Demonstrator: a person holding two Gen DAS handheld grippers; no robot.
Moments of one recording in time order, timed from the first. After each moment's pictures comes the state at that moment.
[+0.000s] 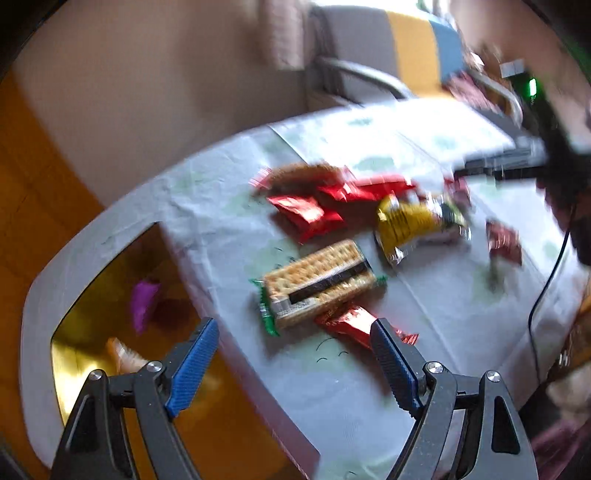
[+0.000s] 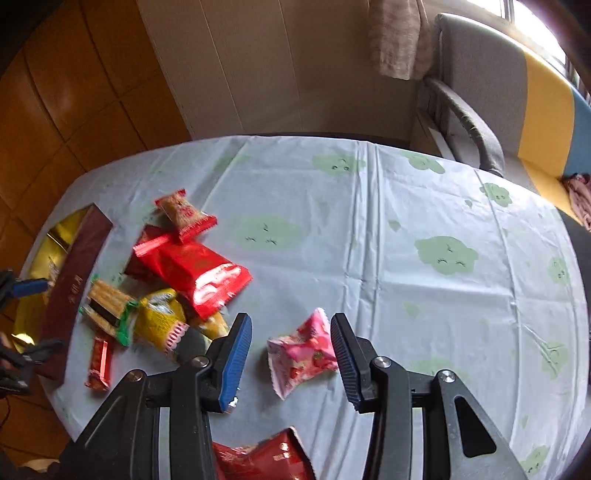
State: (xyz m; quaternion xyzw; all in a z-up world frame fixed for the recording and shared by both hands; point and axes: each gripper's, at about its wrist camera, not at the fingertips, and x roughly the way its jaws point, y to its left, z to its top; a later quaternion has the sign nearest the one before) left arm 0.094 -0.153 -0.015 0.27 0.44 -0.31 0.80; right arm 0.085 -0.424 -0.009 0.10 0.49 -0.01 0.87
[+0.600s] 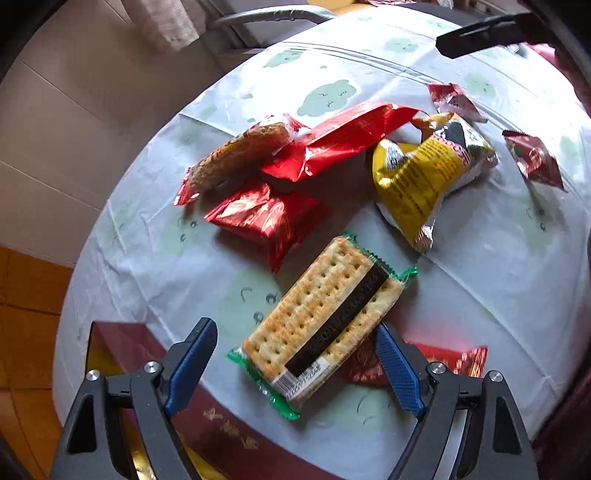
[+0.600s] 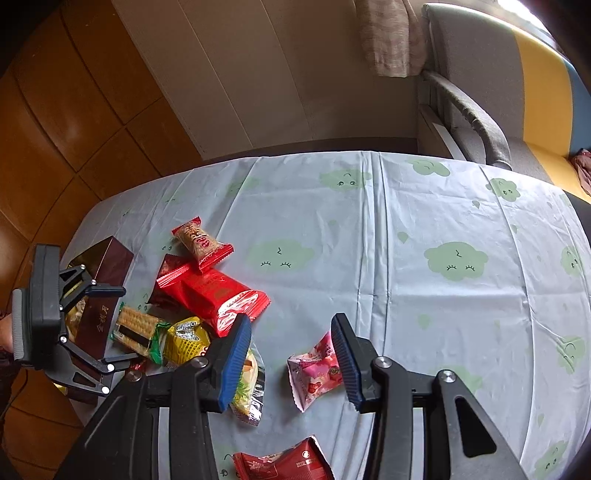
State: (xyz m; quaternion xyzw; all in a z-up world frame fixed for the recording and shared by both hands) left arm 0.139 -0.214 -0.067 0.43 0.44 -0.37 0.69; right arm 0.088 -0.436 0.003 0.14 0.47 0.00 0.87
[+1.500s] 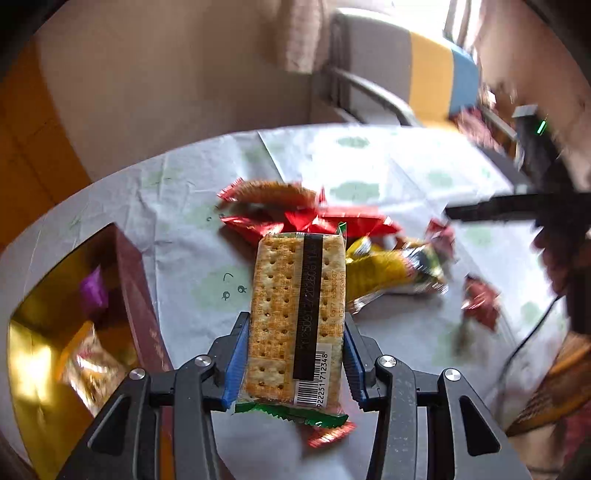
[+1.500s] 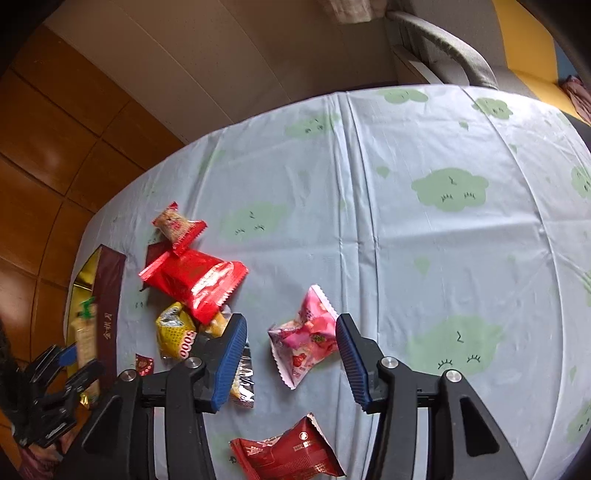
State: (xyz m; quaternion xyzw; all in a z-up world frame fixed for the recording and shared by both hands) left arm 0.092 -0.174 -0.007 0.14 0.46 -0.30 0.83; right arm 0.088 -0.463 -0.030 0.25 0.53 -0.02 0.81
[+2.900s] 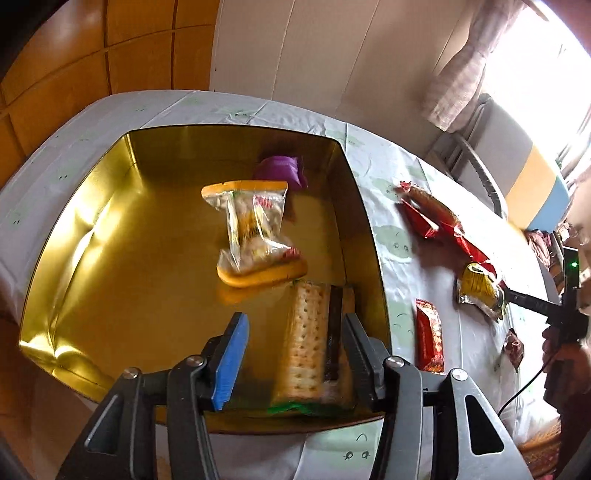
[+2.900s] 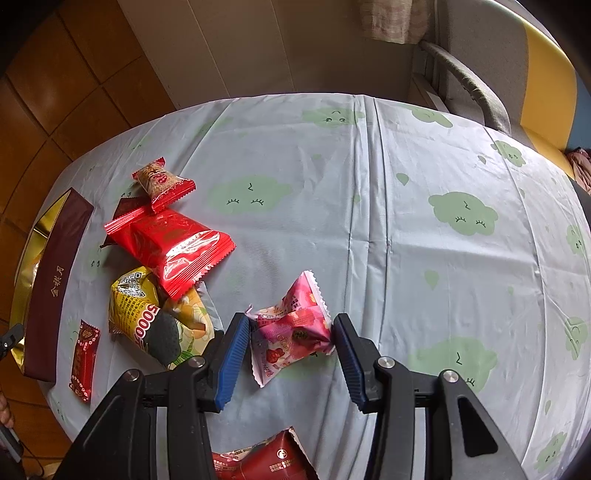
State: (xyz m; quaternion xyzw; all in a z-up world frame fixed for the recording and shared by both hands) left arm 0.076 -0.010 -0.030 -0.06 0.49 -0.11 0.86; right arm 0.094 -0.423 -0.042 0.10 0.54 -0.02 0.83
